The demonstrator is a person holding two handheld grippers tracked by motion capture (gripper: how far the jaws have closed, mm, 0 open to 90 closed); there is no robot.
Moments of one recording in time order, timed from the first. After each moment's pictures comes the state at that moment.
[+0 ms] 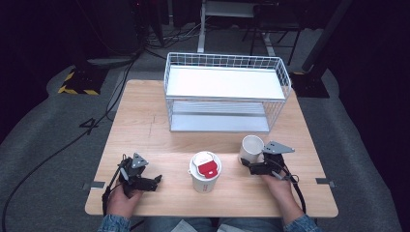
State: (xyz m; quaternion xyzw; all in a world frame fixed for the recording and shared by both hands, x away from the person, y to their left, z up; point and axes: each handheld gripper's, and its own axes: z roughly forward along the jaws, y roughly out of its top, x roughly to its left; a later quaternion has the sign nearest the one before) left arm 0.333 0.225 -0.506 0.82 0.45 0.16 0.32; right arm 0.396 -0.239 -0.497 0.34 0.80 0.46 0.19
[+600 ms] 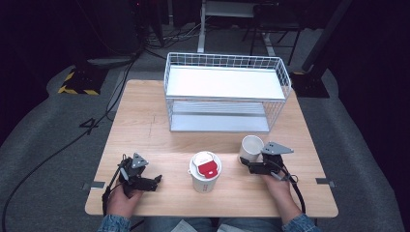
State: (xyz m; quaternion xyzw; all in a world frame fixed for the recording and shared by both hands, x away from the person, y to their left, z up) left arm 0.333 0.225 -0.506 0.82 0.45 0.16 0.32; right arm 0.396 -0.237 -0.499 0.33 0.80 0.46 0.19
